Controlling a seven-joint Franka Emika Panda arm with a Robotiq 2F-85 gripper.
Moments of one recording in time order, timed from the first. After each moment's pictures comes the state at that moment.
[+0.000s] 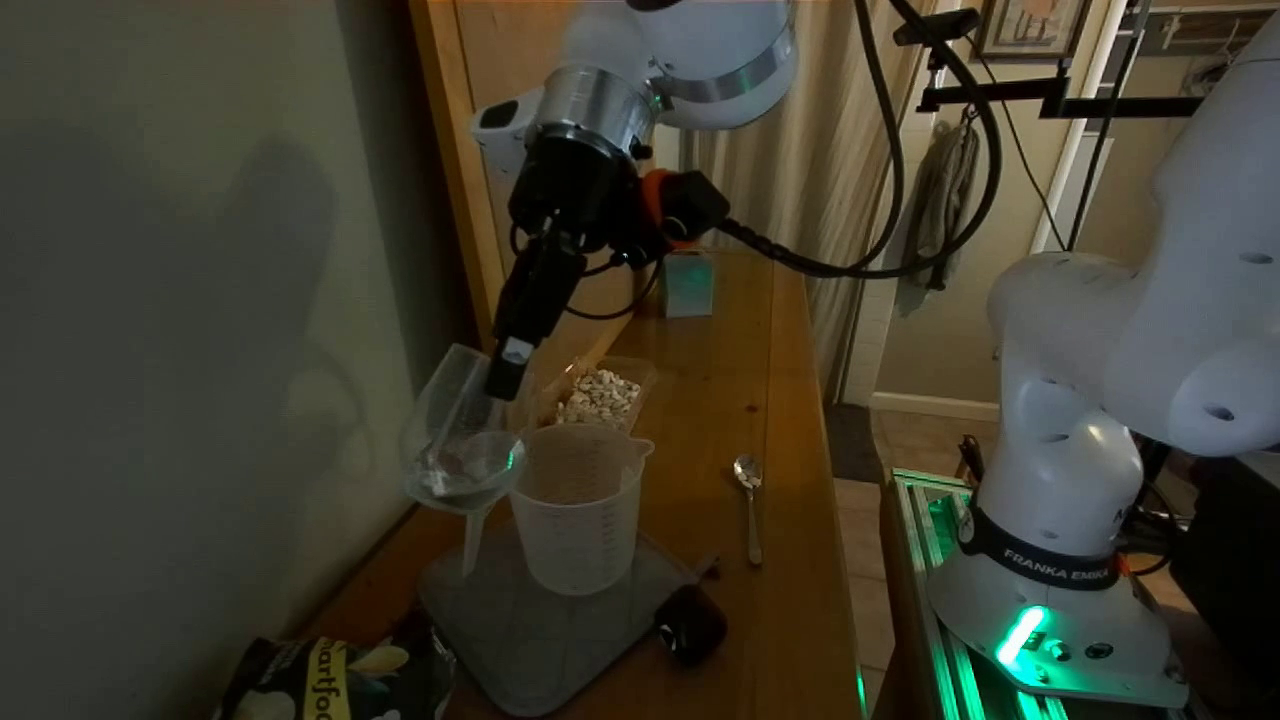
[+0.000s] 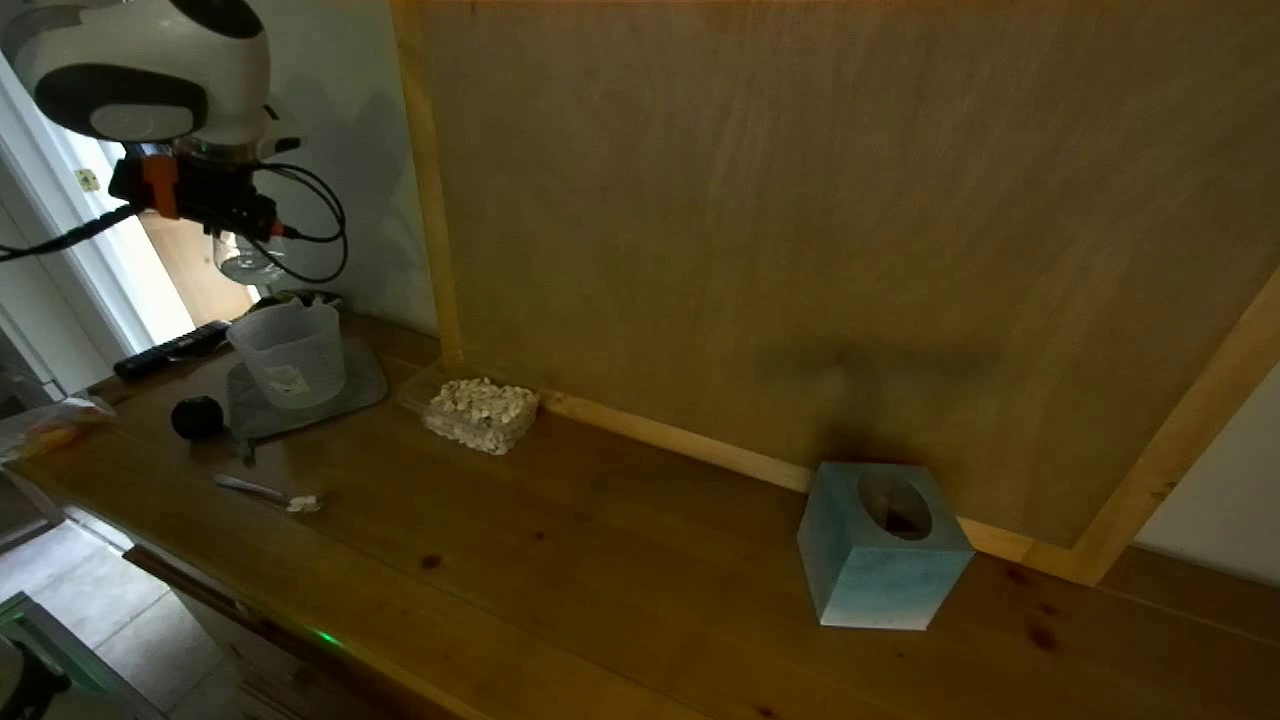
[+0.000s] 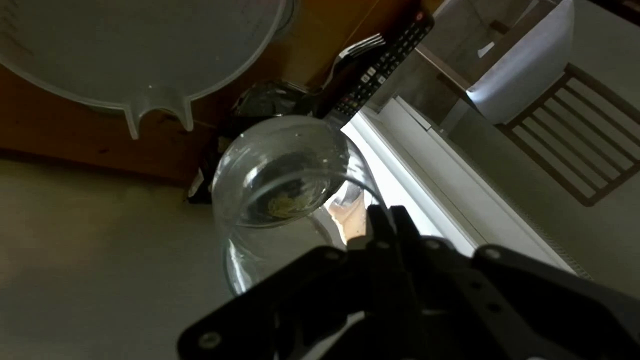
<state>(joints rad) 0.27 -0.36 -0.03 -2.42 0.83 2.18 -0.89</state>
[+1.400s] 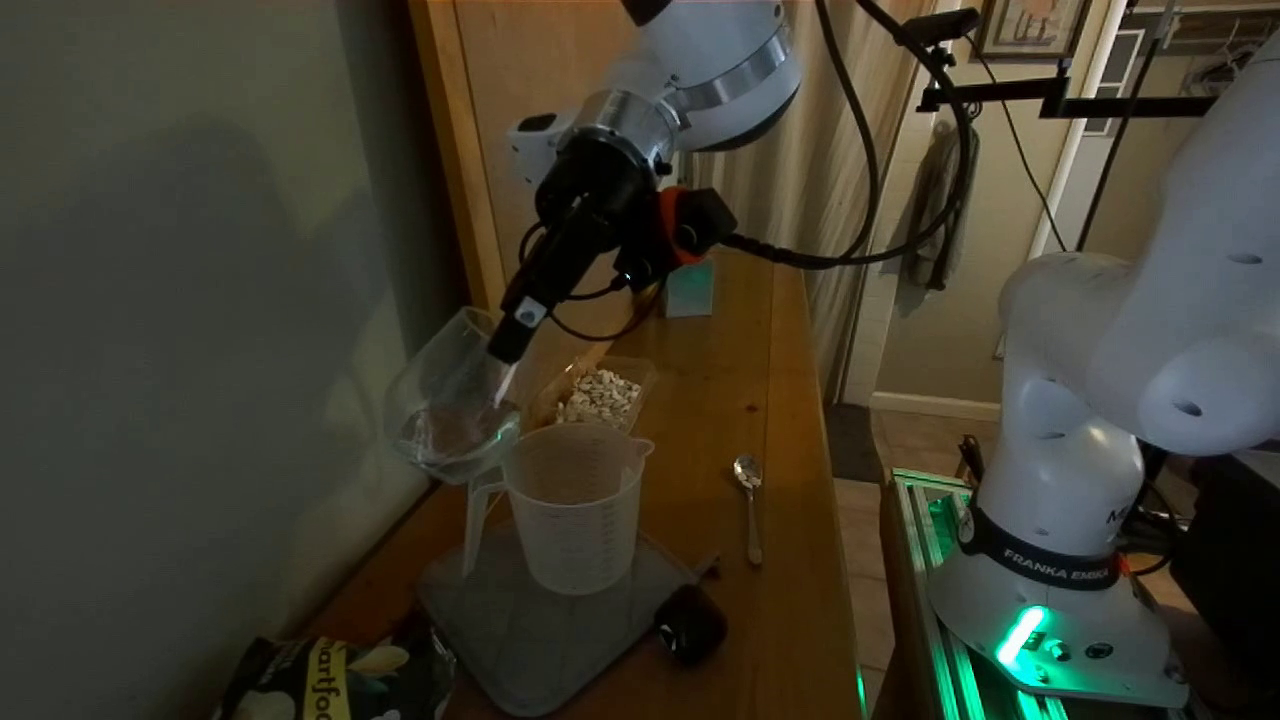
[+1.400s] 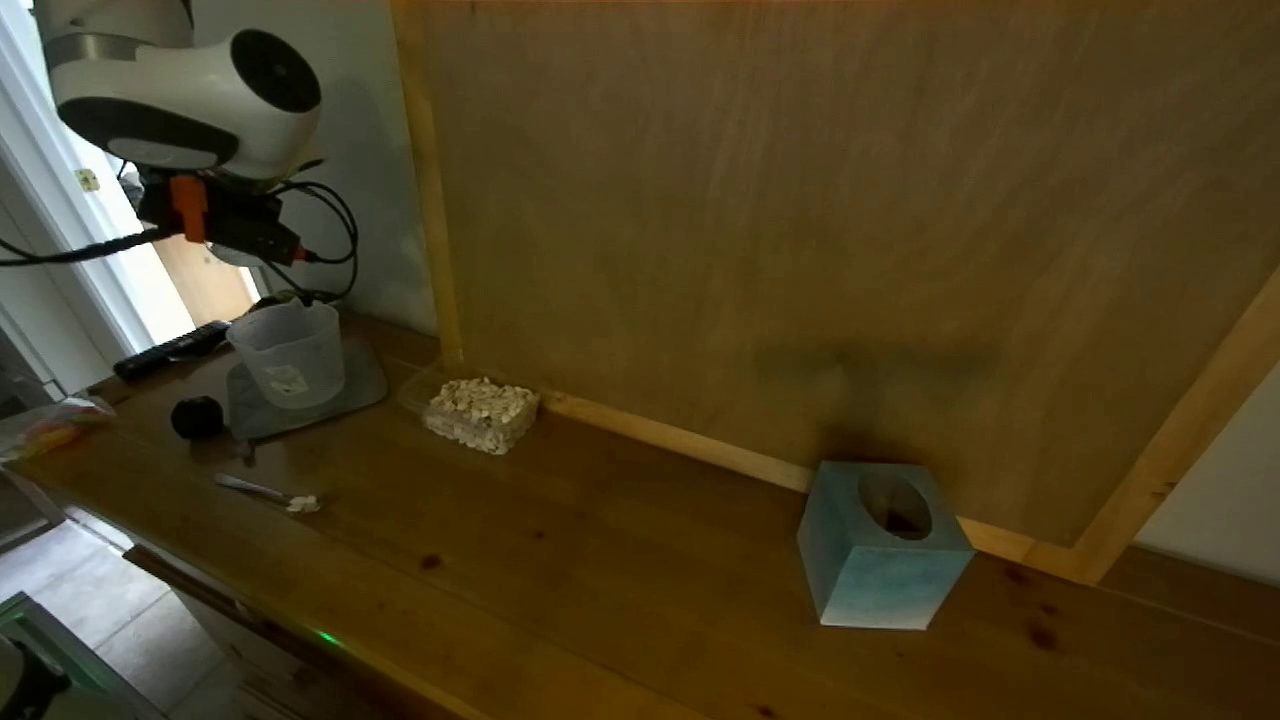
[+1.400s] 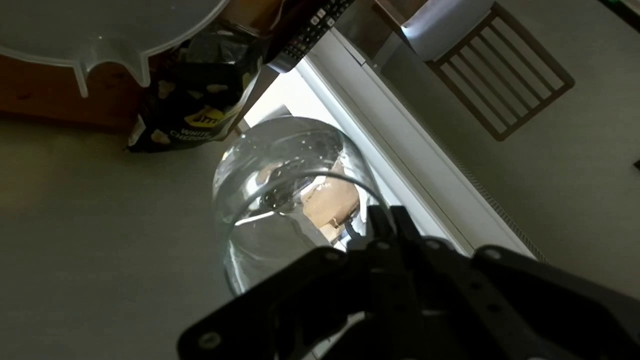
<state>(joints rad) 0.14 -0.38 -0.04 -2.46 1.11 2.02 -1.19</state>
